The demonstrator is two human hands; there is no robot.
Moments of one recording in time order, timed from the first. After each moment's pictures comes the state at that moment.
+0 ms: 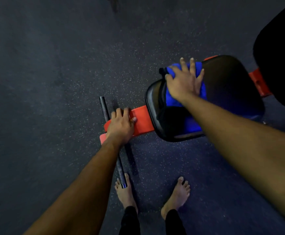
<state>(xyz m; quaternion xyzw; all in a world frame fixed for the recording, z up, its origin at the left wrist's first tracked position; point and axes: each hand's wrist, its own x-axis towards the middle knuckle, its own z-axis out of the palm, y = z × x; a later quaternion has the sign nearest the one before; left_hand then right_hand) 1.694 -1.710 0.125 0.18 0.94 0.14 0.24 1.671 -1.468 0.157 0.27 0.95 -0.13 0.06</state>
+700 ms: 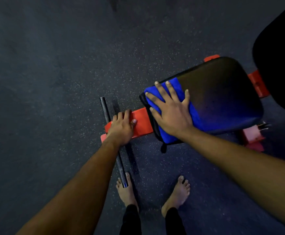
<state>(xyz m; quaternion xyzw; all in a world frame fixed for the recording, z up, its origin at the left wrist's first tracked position) 1.689 -1.709 0.131 0.16 0.92 0.15 0.31 1.738 -1.510 0.154 0.06 0.99 -0.08 0.04</state>
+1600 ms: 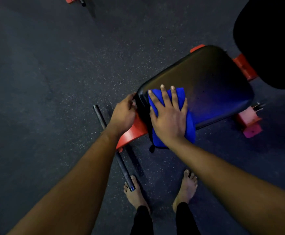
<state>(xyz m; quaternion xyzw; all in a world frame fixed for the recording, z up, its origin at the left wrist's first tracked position) 1.654 -1.659 0.168 0.22 0.87 0.35 0.26 1.766 -1.540 0.152 0.27 0.96 -0.10 0.01</state>
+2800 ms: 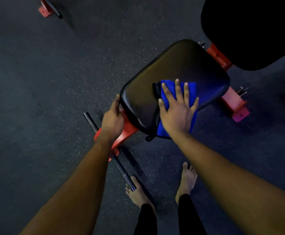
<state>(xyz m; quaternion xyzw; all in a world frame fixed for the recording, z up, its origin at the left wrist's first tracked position) 1.682 -1.660 0.178 0.18 0.88 0.33 0.28 1.807 -1.500 0.152 0.43 0.89 -0.13 -0.04</state>
